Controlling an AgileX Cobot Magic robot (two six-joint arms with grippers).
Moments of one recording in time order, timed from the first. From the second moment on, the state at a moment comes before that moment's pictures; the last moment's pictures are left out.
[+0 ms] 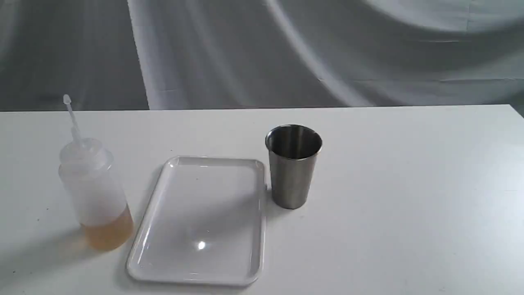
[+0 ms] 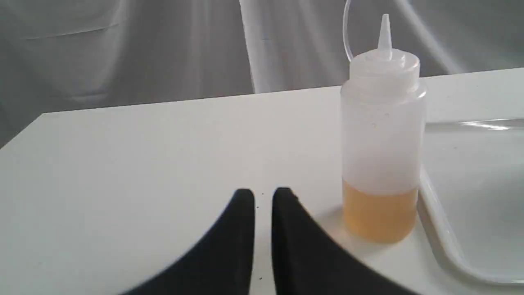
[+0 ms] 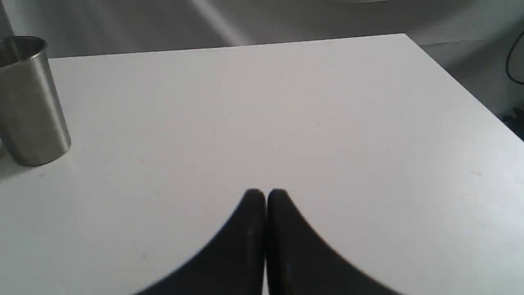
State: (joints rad) left arm 0.08 0.00 0.00 0.04 0.27 0.06; right arm -0.20 0.04 0.00 -0.05 0.32 0.08
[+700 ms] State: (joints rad) left arm 0.08 0.00 0.00 0.04 0.27 0.06; right arm -0.20 0.04 0.00 0.00 0.20 0.08
